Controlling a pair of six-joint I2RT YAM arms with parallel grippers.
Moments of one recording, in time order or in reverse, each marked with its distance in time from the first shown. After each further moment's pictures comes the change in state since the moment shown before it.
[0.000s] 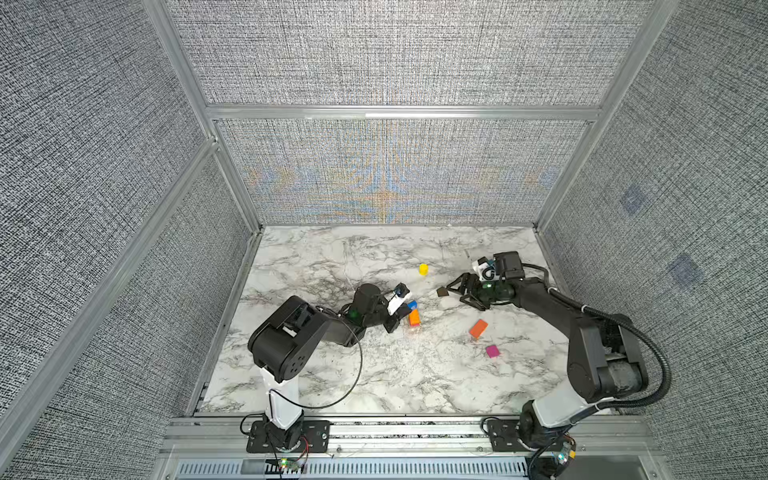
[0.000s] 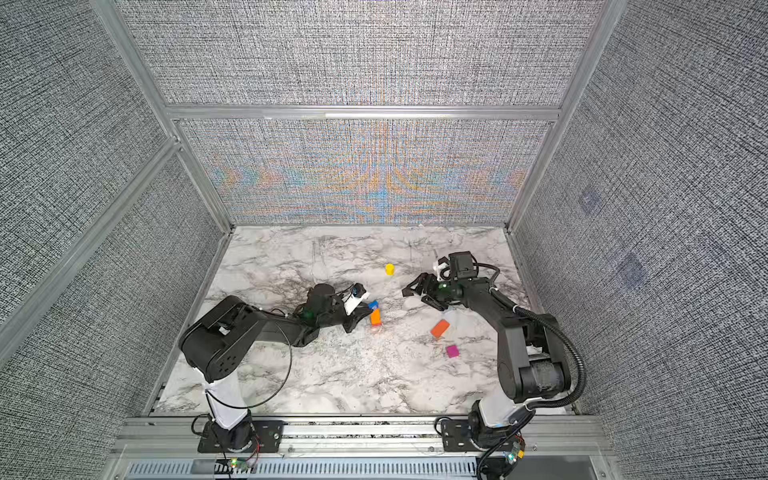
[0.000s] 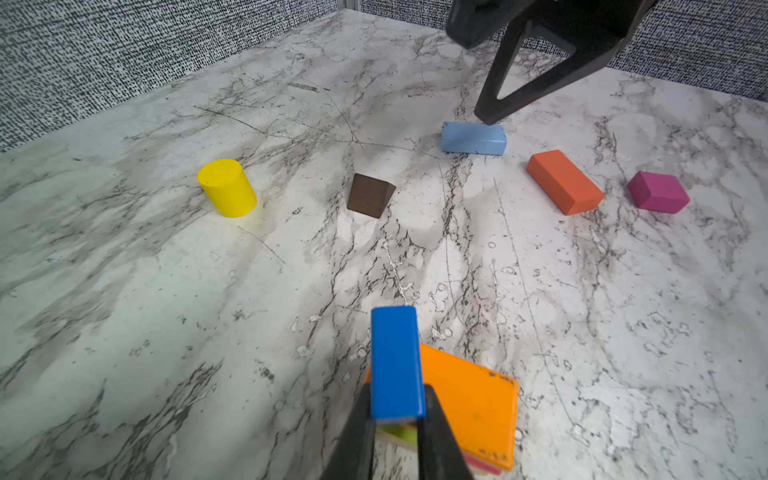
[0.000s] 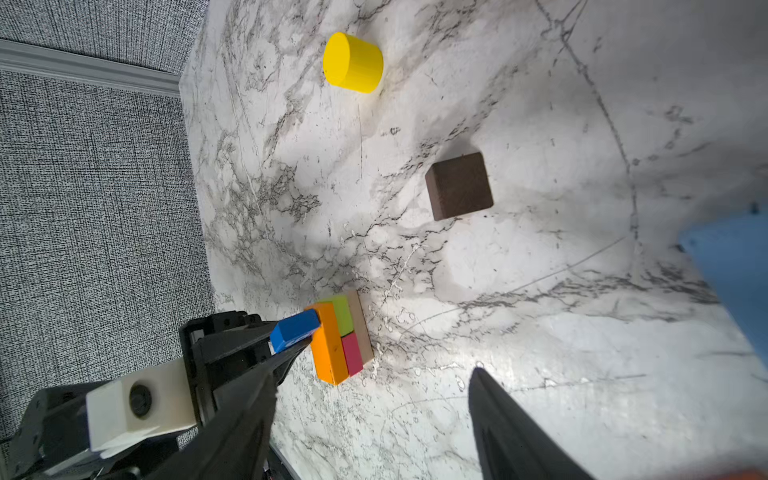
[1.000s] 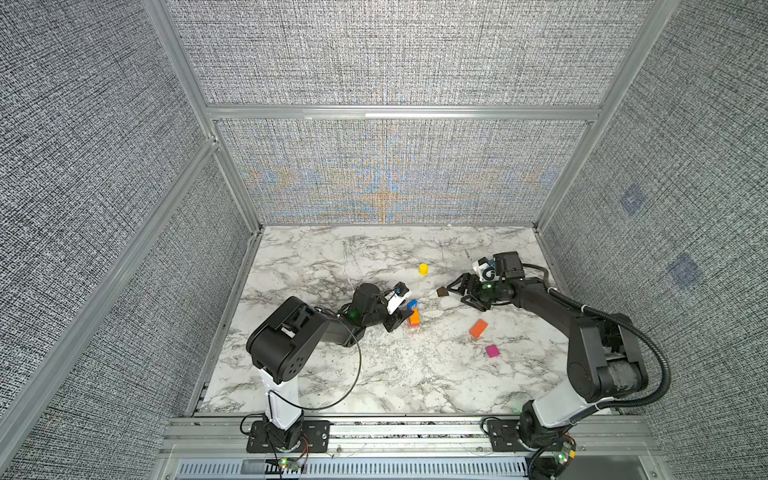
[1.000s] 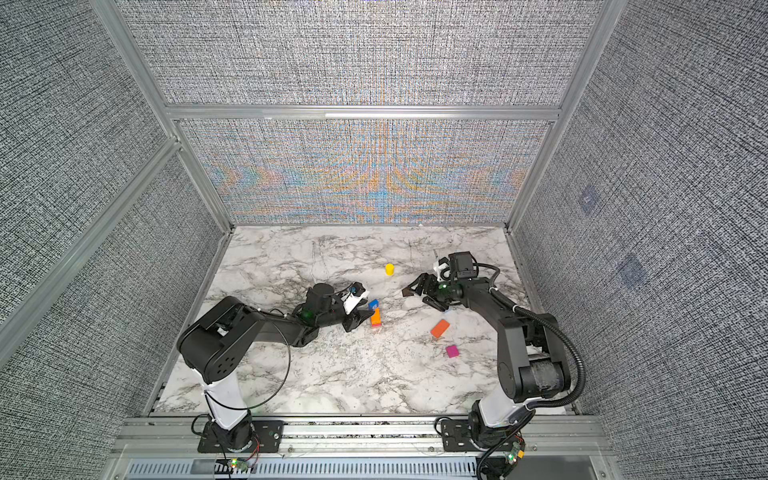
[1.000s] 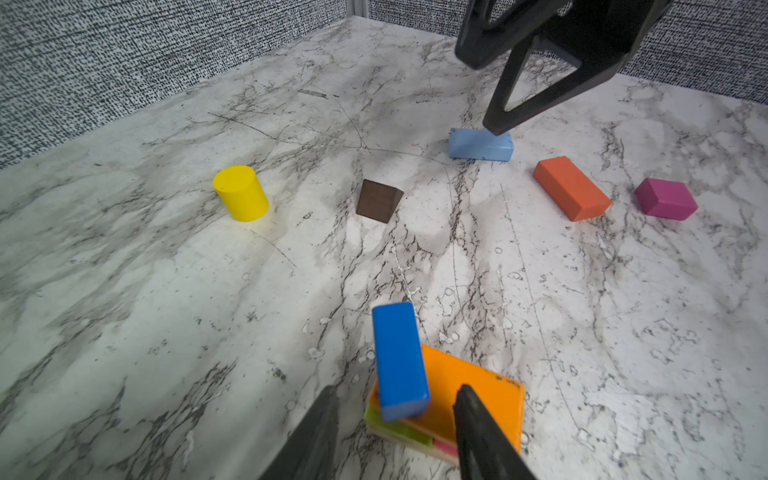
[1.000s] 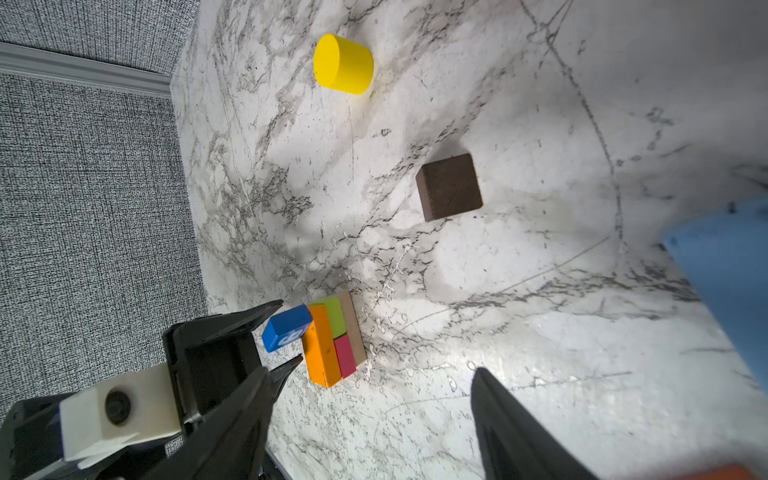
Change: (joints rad) left arm 0.002 -0.021 -0.013 0.005 -0.026 -0.003; right arm 0.000 -0.005 0.000 -0.020 0.024 -0.008
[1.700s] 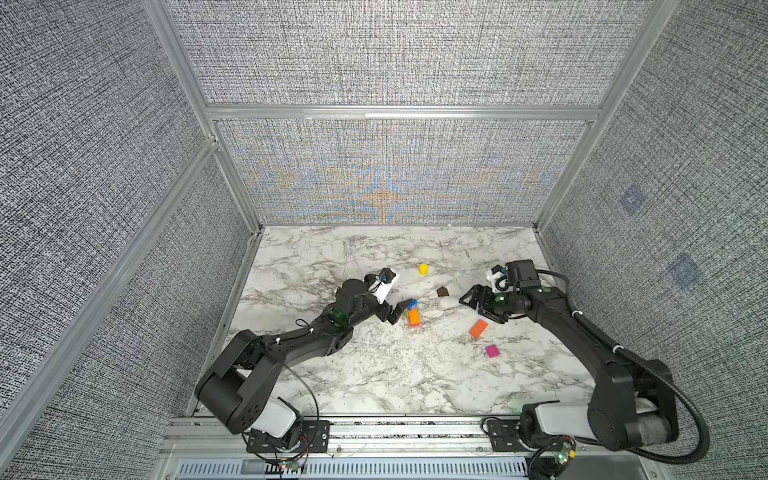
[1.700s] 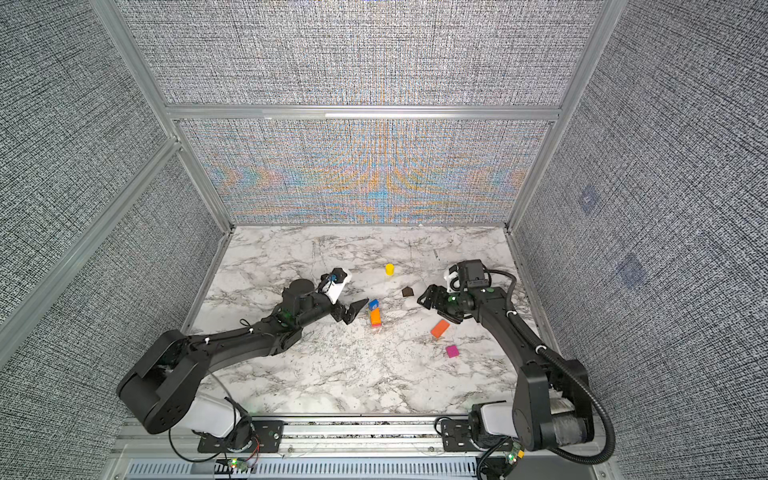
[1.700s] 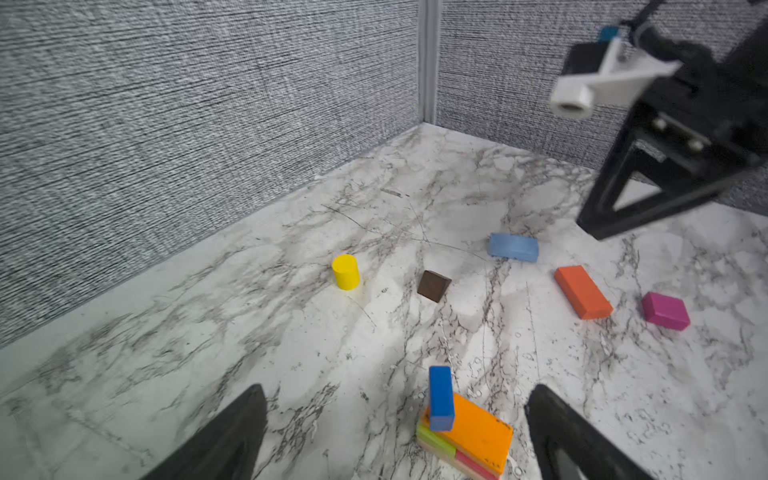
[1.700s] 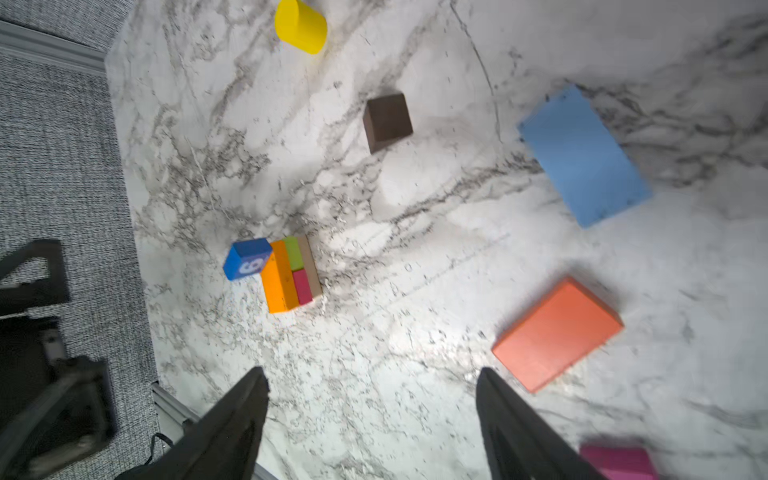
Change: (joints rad) left arm -0.001 -0.389 -0.025 -0.181 -0.218 -0.117; right arm -0.001 -0.296 -0.102 -0.271 0.169 -0.115
